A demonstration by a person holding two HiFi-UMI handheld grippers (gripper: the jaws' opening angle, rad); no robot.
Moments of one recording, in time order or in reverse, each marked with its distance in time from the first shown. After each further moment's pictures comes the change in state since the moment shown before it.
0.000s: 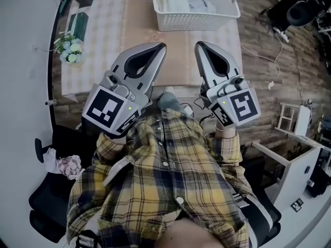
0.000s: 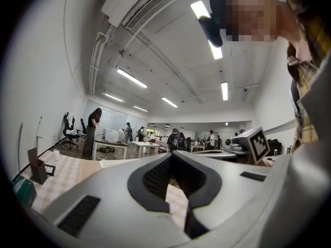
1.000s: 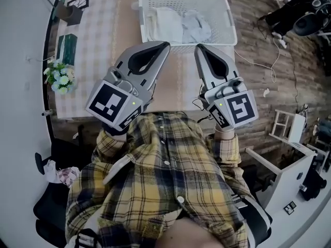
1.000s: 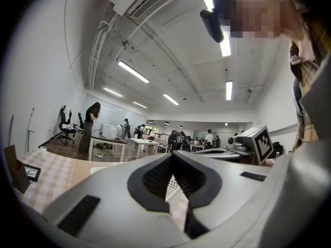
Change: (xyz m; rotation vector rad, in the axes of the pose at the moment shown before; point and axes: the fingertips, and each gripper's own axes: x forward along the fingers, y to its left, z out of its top) left arm 0.115 0.085 -0.005 -0.040 0.027 -0.023; right arm 0.083 -0.103 0.000 -0.035 0.056 -0.020
